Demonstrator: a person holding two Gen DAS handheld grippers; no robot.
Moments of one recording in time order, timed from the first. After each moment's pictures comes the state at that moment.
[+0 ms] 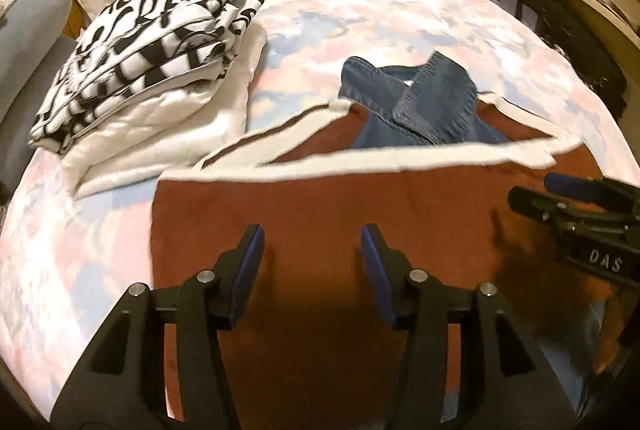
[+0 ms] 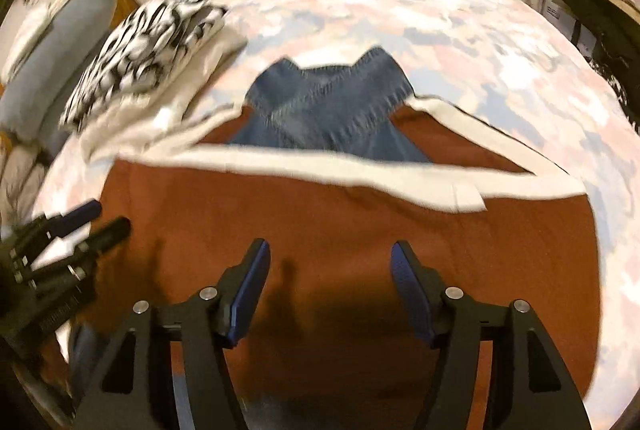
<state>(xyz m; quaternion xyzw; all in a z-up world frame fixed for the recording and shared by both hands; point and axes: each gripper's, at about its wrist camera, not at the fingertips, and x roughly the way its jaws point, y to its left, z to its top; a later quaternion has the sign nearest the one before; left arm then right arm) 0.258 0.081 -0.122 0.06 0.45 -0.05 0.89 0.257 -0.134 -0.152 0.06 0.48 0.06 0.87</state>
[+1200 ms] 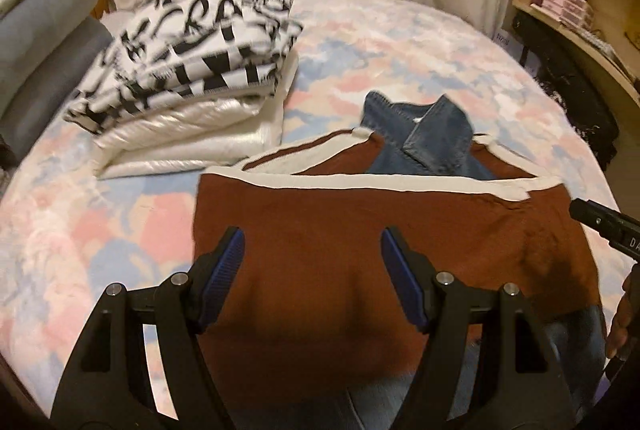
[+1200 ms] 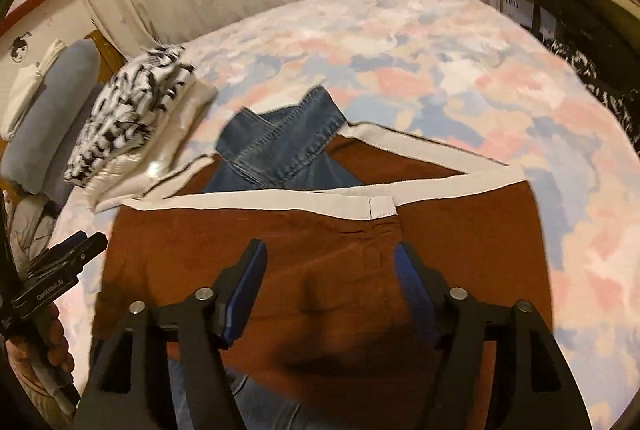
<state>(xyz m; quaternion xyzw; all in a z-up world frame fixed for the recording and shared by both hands) 0.197 0.125 -0.058 0.00 0.42 -0.05 0.91 0.183 -0.212 -0.095 0.11 0.43 0.04 0.90</state>
